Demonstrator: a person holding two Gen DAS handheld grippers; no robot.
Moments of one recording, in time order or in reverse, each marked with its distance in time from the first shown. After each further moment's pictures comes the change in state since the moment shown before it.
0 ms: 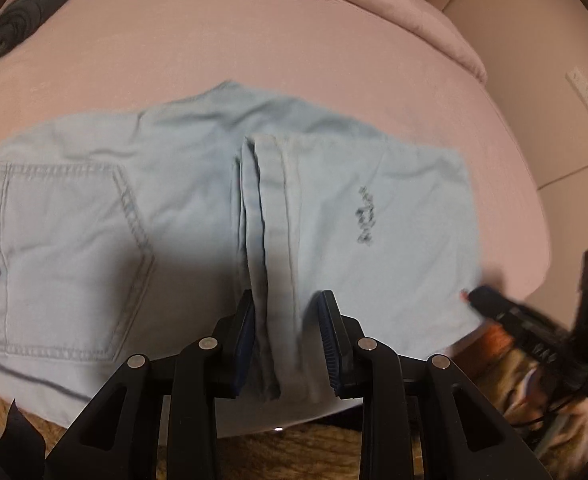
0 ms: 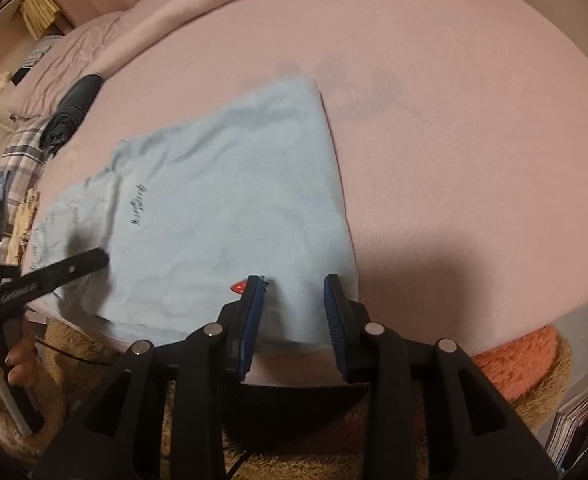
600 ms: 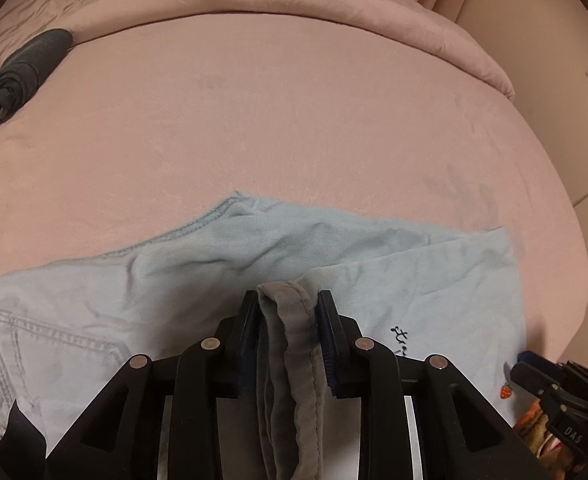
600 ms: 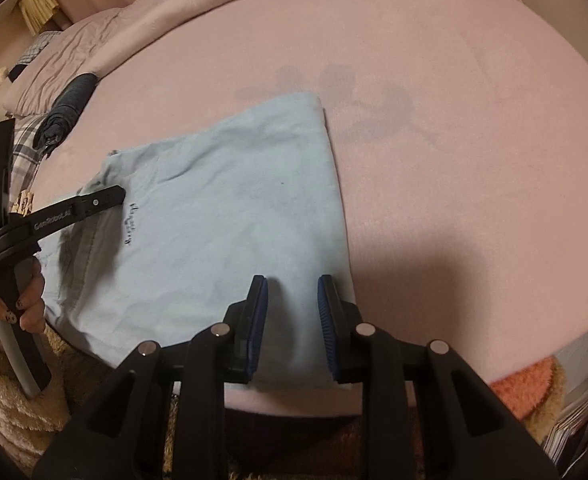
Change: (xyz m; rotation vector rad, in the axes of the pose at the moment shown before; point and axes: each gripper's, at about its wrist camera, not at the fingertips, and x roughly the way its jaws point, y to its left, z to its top) left arm 0.014 -0.009 0.070 0.031 -0.103 0.116; right arm -0.001 0.013 0.023 -0.035 -0.004 -0.014
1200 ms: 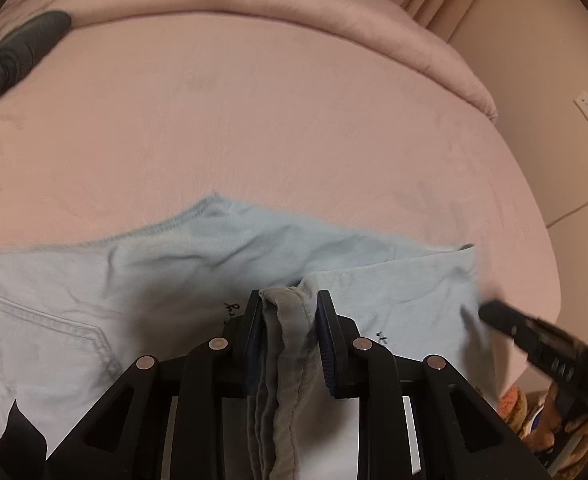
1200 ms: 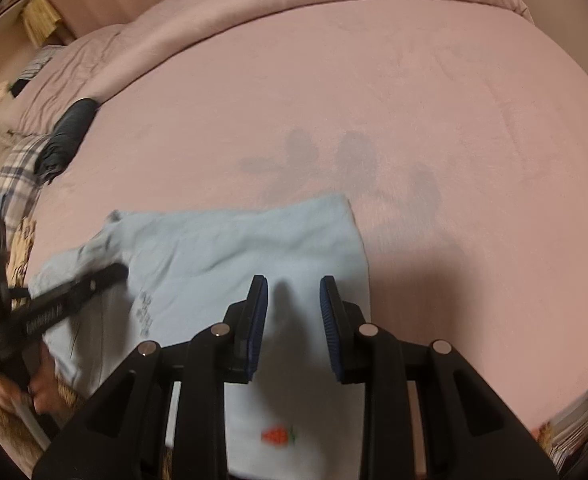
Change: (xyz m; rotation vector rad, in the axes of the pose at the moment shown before) left arm -0.013 -0.006 0.002 -0.051 -0.026 -0.101; right arm 0.006 0.015 0.041 0.014 -0.056 0.034
